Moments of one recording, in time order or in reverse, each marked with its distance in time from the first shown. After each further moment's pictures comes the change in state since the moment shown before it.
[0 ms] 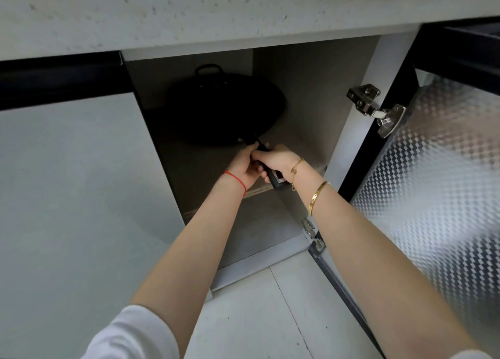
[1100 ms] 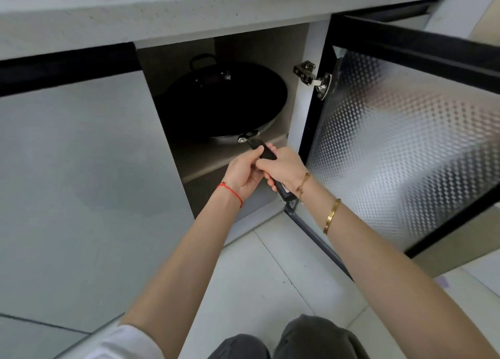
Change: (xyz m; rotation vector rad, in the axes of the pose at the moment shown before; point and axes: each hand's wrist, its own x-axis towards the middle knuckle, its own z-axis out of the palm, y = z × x) left_hand -0.132 -0.070 0.000 0.114 -0.334 0.095; right_hand -0.163 0.076 -0.006 -0.028 0.235 -0.184
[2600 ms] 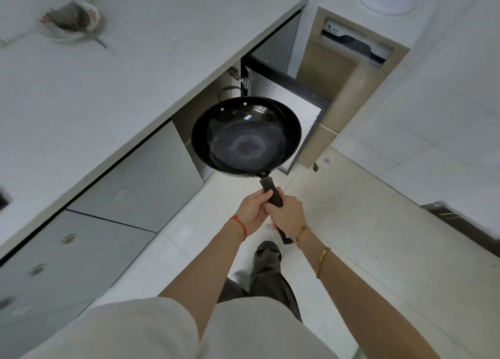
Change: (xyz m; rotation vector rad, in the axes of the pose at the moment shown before) left_hand -0.410 0.182 0.198 -0.023 -0.107 -0.682; right_hand -0.471 -0.235 -0.068 -0.106 0.288 0.420
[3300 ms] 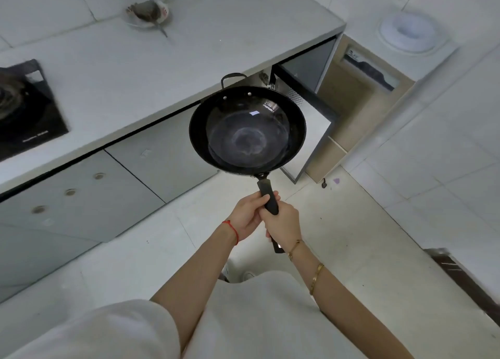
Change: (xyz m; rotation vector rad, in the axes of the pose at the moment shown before) left_hand -0.102 -0.060 0.064 -0.111 0.090 0.193; right_hand -0.106 0.013 -0.066 0.027 -0.131 -0.149
